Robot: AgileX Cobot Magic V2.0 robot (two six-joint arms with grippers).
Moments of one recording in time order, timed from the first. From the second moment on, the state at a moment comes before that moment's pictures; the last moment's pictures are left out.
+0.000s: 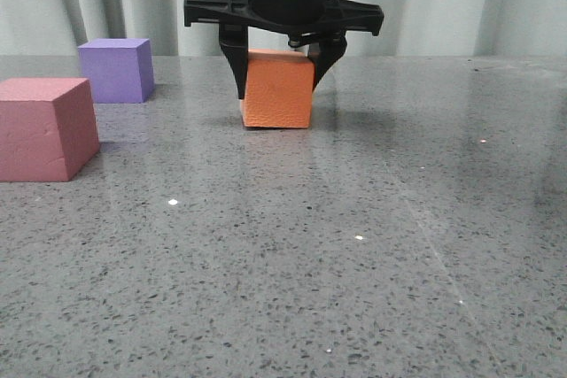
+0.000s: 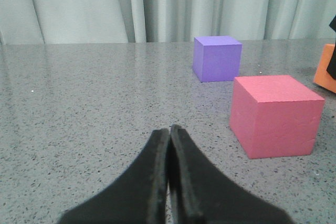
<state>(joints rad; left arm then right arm) -0.11 0.00 -0.01 0.09 0.12 -0.10 0.66 2.05 -1.87 -0.20 0.99 0.65</state>
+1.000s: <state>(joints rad) -0.11 0.00 -0.01 0.09 0.12 -0.10 0.66 2.05 -2.09 -0.20 1.19 0.59</state>
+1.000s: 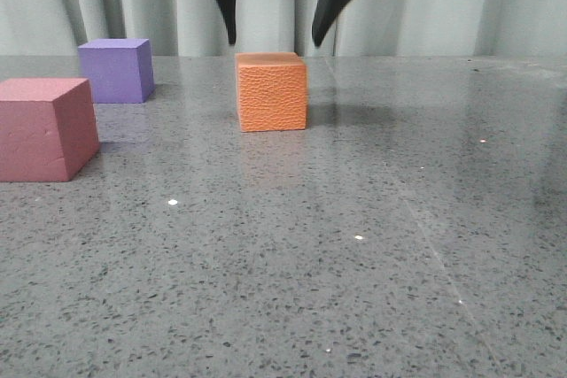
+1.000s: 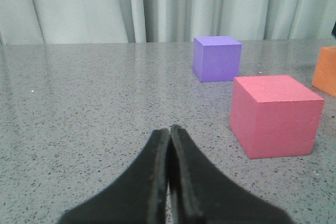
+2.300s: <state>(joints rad) -0.11 0.00 -0.01 0.09 0.12 -0.10 0.13 1.36 -1.49 -0.20 1.09 0.15</state>
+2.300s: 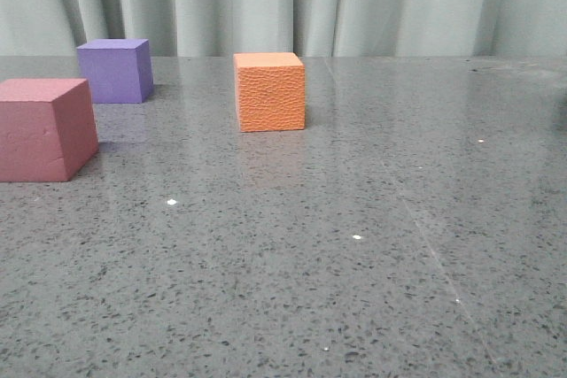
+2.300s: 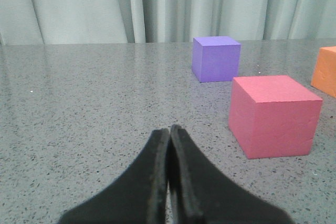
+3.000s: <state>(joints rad) -0.11 0.00 -0.01 0.09 0.12 -0.10 0.13 0.68 -0.75 -0.20 0.89 0.14</state>
